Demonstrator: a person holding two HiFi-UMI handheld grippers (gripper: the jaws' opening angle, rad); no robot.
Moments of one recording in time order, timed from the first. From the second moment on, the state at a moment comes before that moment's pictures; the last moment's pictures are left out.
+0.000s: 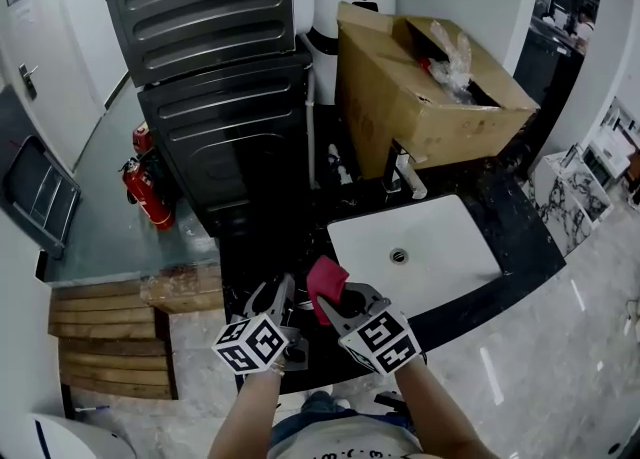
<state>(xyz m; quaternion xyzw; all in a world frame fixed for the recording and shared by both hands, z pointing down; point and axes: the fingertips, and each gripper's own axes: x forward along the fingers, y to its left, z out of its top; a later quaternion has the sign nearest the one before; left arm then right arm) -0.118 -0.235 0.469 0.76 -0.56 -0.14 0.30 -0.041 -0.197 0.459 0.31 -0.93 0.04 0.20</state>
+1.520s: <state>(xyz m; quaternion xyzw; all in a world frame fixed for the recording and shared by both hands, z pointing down) -0.120 -0.235 0.470 0.77 -0.56 -0.12 0.29 -0.015 -0.254 0.504 0.36 -0.89 0.13 0.25</state>
